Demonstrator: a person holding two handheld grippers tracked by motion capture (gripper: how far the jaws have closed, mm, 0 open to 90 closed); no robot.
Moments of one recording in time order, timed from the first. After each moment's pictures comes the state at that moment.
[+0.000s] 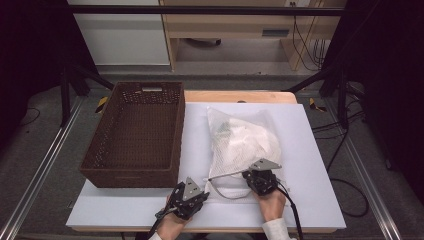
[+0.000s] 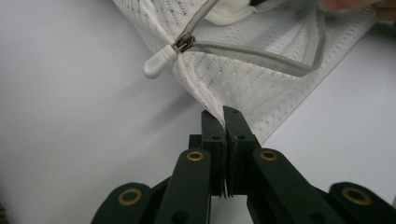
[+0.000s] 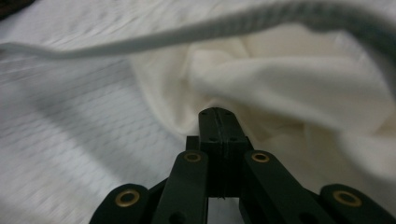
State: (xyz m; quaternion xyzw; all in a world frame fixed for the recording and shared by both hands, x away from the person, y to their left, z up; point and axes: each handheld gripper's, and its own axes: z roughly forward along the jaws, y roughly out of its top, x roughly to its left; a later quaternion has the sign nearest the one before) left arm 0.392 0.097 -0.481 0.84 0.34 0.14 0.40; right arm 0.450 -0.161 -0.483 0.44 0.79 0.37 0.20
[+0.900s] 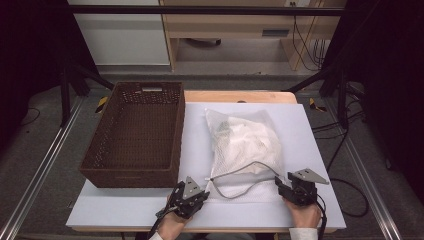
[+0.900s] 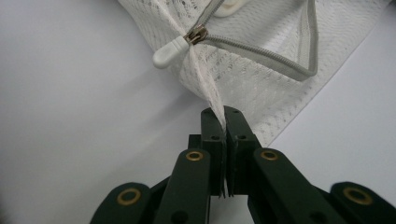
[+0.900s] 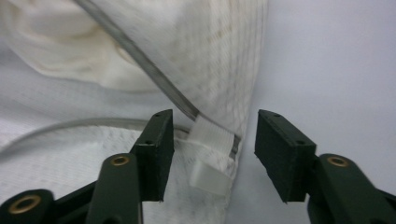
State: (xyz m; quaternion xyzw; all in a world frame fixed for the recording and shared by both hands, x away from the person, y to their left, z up) left arm 0.397 0.096 -0.485 0.83 0.35 0.14 0.41; right arm 0.412 -0.260 -0.484 0.54 0.71 0.37 0.26
